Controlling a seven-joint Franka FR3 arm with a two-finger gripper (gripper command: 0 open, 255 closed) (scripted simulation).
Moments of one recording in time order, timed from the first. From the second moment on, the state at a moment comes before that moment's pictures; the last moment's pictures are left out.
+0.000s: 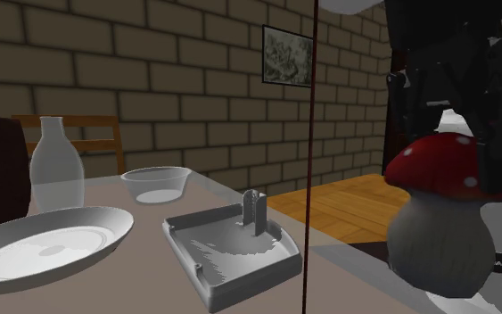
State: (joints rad) arm 0.16 -0.55 0.28 -2.43 0.25 1.70 0.50
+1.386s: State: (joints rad) arm 0.09 -0.45 0.15 -2.16 0.14 1.50 0.38
